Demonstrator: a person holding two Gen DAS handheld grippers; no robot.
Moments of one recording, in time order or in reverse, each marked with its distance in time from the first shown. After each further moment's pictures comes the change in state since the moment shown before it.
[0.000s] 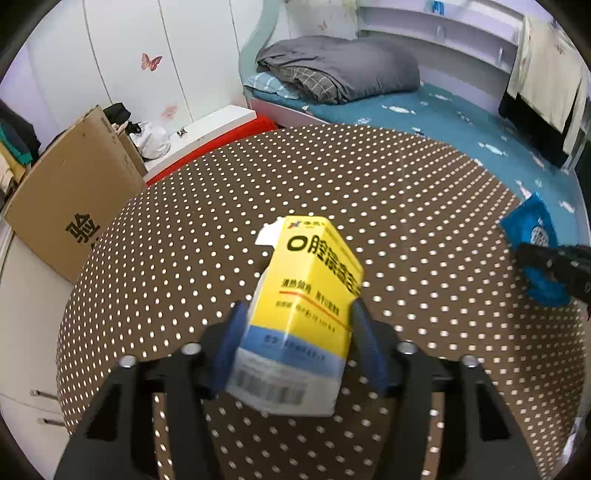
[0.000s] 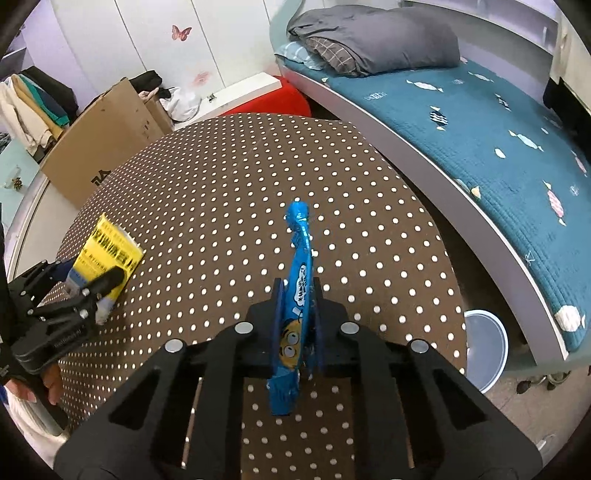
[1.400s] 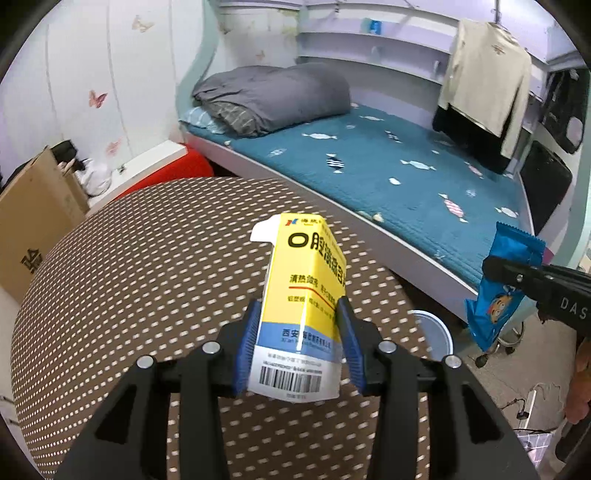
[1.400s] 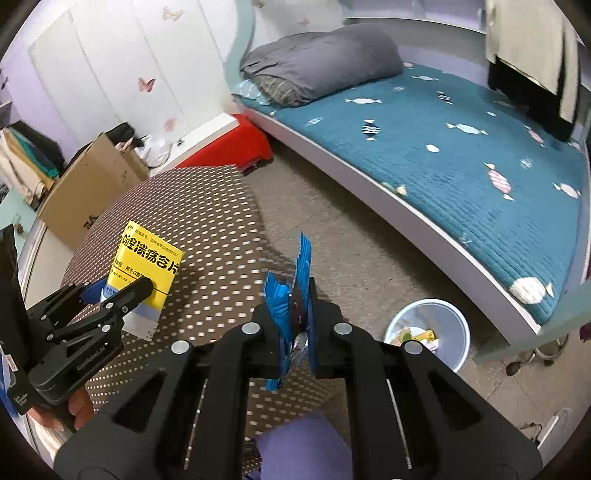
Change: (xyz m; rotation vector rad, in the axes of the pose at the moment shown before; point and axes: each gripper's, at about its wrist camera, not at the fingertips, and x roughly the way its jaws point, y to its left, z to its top) left arm -0.056 -0.191 0.011 0.072 -0.110 -0.182; right arm -0.109 -0.141 -0.038 0.160 -0.120 -0.055
